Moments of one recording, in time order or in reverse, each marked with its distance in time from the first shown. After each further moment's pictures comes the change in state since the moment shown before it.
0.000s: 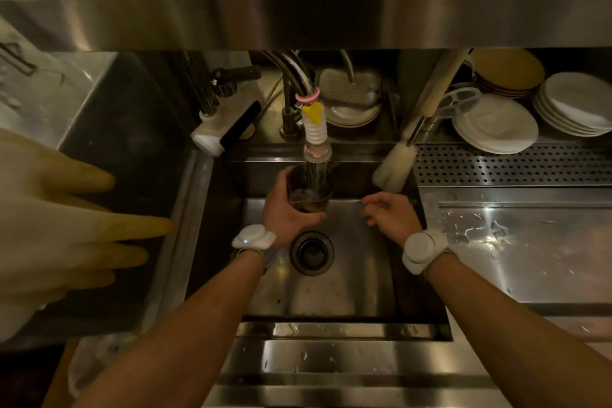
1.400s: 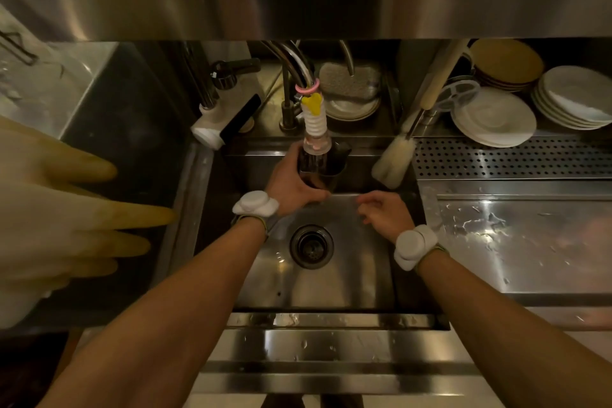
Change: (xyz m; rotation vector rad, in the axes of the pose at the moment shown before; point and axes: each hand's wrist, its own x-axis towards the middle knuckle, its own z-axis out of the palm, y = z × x) left_hand 0.021 0.038 -0.013 0.117 -0.143 0.039; right_hand -0.008 0.000 0.009 -0.052 -0.012 -0.001
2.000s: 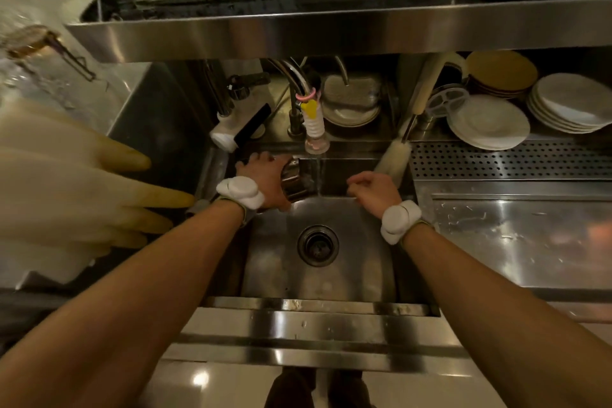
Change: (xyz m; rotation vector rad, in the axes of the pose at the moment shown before) left_hand -0.026 0.029 -0.058 0.977 -0.194 -0.103; right_hand -0.008 -0.044 -0.013 -0.010 -0.045 -0.120
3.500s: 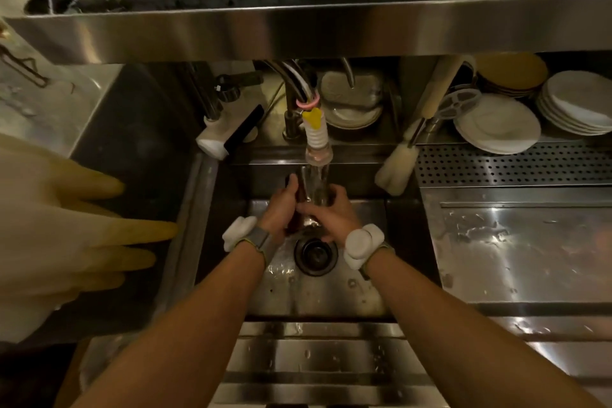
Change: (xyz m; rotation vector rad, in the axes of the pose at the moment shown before) left_hand 0.024 0.042 0.046 -1.615 -0.149 -0.520; right_hand 0.011 -0.010 0.070 0.432 -0.132 0.287
